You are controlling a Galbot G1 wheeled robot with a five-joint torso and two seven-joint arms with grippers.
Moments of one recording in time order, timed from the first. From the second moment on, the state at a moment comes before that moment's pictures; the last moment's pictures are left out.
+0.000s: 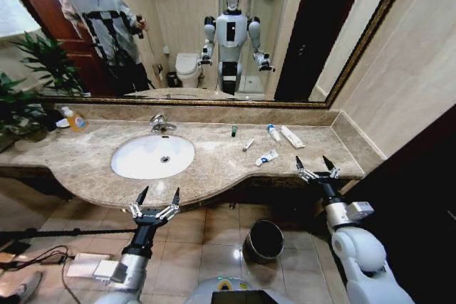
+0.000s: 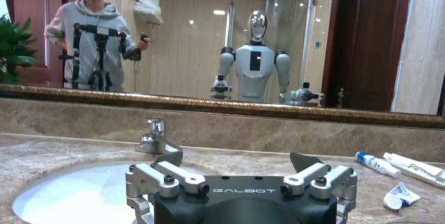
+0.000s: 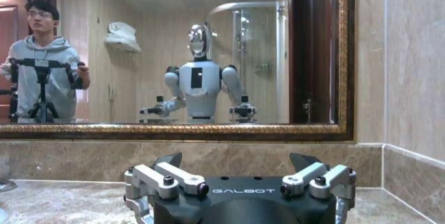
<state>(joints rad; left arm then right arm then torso) 1.93 -1.44 -0.60 -2.42 -0.21 -0.08 0.08 -1.50 1.31 0.80 2.16 0.37 -0.04 -0.09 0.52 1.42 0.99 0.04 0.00</state>
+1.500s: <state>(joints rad) 1.93 -1.44 -0.60 -2.42 -0.21 -0.08 0.08 -1.01 1.06 0.61 1.64 0.47 -0.14 -0.15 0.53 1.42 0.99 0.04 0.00</state>
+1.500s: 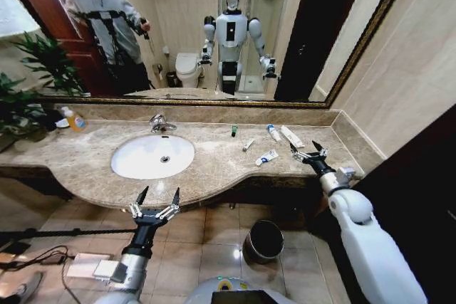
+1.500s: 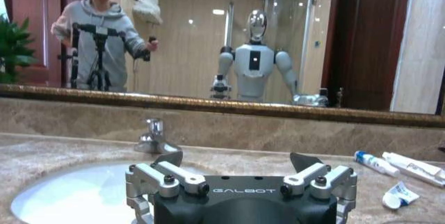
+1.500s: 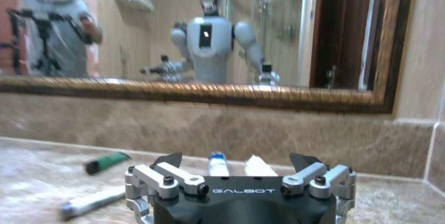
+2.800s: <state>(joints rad) 1.93 -1.44 -0.60 -2.42 -0.21 -0.08 0.08 -0.61 1.09 0.45 1.10 0.48 -0.20 -0.15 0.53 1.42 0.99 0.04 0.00</state>
